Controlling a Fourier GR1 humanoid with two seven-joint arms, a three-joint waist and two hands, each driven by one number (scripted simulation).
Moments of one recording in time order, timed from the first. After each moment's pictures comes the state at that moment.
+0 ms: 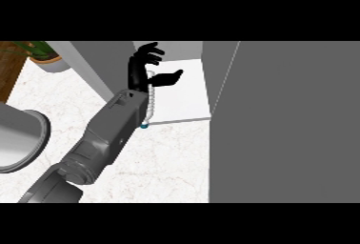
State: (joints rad) left arm -1.12 0.04 -0.26 -0.14 0.49 0.67 -0.52; right arm 0.91 -0.16 0.10 -2.42 -0.16 0.36 -0.29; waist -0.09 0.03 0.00
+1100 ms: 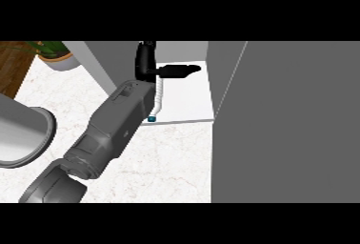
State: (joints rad) left arm -1.18 0.03 -0.18 -0.19 0.53 0.43 -0.69; right arm 0.93 -0.16 0.13 -2.42 -0.18 0.40 -0.28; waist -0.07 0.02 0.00
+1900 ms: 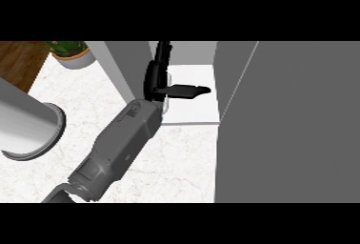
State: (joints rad) left arm -0.96 0.00 -0.32 -0.50 0.61 0.37 -0.64; right arm 0.95 -0.13 0.19 -2.43 -0.18 0.37 -0.23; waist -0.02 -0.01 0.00
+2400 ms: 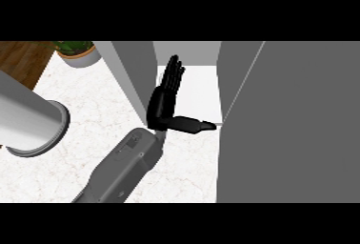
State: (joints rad) left arm -0.68 0.00 -0.46 -0.88 0.63 0.29 -0.61; right arm 0.99 -0.12 0.23 -2.44 -0.15 0.35 -0.26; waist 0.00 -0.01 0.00
